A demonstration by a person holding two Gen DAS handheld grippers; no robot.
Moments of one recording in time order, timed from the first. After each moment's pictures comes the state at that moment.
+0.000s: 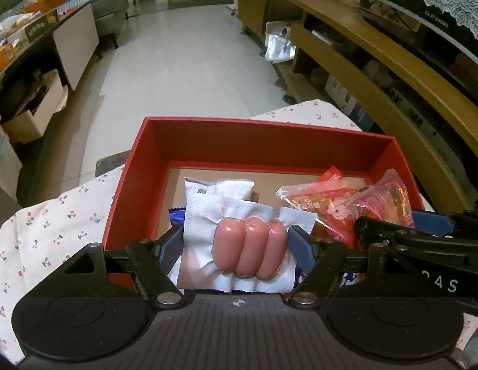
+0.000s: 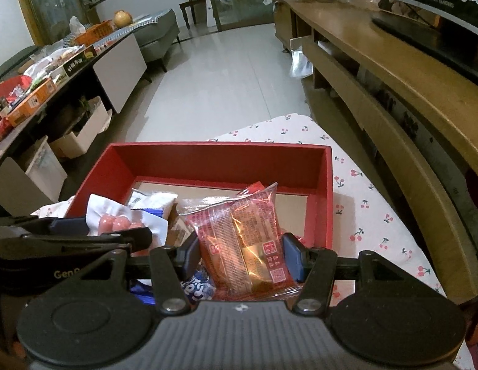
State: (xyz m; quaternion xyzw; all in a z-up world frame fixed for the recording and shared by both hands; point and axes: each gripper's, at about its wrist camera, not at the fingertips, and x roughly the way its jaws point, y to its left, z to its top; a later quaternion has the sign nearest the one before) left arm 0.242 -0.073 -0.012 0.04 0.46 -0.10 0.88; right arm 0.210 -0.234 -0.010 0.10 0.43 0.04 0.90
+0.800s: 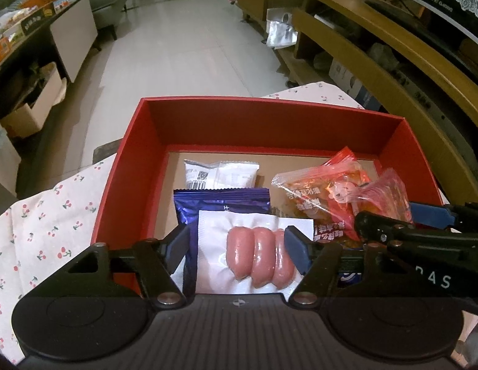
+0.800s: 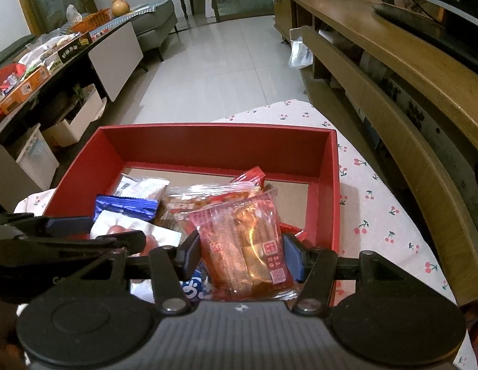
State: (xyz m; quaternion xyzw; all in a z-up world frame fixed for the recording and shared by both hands) left arm 0.243 -0.074 -0.027 0.06 0.48 -0.09 0.87; right arm 0.216 -0.228 -0.027 0.08 0.44 0.03 0.89
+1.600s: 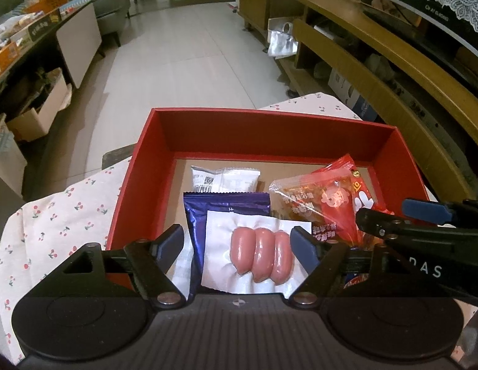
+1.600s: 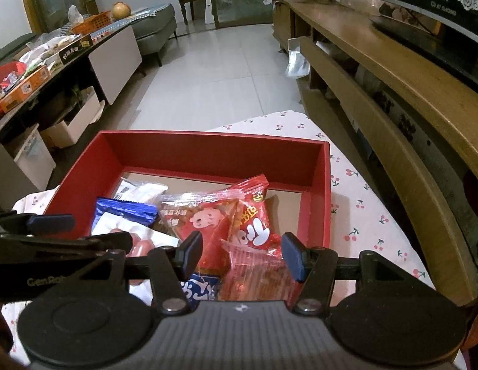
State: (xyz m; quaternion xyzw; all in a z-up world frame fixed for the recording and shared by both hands) left arm 0.231 -0.070 -0.012 0.05 0.47 -0.09 0.88; right arm 0.209 -0.226 -0.016 0.07 0.43 0.02 0.90
